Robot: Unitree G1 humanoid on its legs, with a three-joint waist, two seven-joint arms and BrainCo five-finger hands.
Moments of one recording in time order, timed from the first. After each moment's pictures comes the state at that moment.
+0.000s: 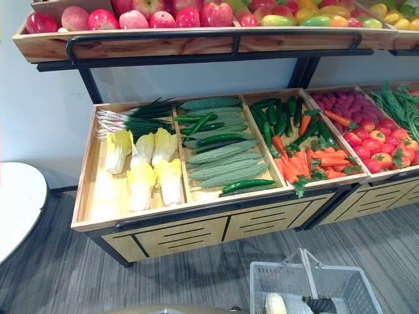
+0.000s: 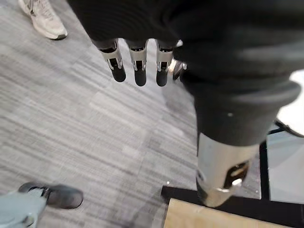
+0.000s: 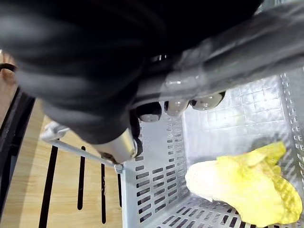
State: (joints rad) left arm 0.24 0.19 0.54 1.07 -0.11 0.00 0.19; right arm 0.14 -0.28 -0.52 1.04 -0.24 -0.09 0.00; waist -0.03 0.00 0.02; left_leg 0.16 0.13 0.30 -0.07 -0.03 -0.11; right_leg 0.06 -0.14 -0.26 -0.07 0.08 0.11
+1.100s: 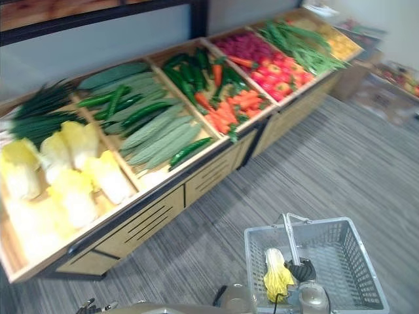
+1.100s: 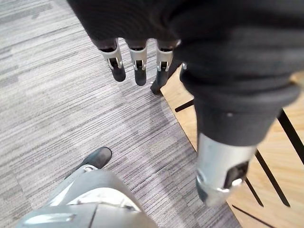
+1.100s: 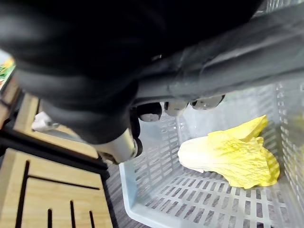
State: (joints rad) left arm 0.23 0.16 0.30 0.98 0.03 -0.01 0.04; right arm 0.05 -0.22 -0.41 0.93 -0.27 -0.16 -0.04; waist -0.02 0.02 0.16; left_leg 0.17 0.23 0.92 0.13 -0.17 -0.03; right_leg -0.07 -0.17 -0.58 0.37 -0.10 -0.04
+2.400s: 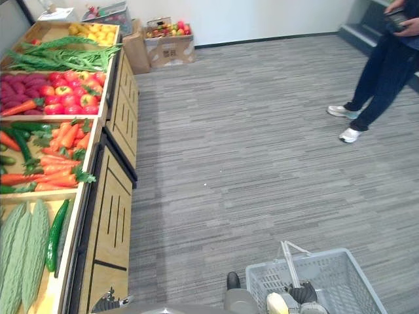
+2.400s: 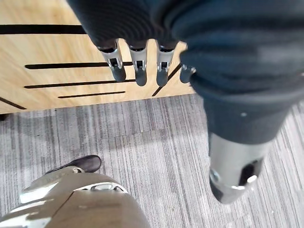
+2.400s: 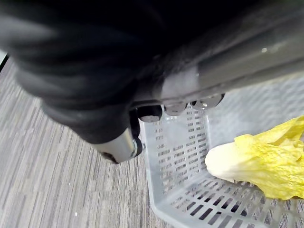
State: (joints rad) left arm 0.19 0.14 0.16 1.01 0.09 -0.04 0.06; right arm 0.16 -0.25 -0.30 0.96 -0.26 -0.14 -0.04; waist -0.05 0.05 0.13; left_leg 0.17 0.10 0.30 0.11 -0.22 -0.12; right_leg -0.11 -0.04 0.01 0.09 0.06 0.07
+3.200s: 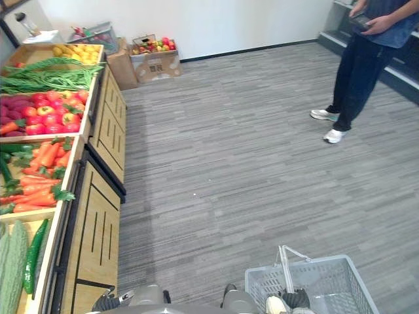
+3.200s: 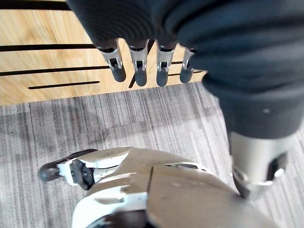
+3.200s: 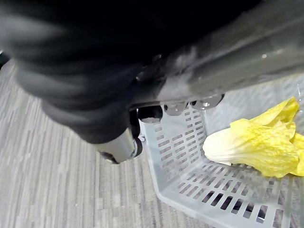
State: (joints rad) left arm 0.21 0.12 0.17 0.98 0.14 -0.04 0.07; right arm 0.15 -0.19 -0.32 0.97 -0.22 -0.13 -0.08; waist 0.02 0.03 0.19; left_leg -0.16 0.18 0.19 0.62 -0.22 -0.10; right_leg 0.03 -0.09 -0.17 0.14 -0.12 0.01
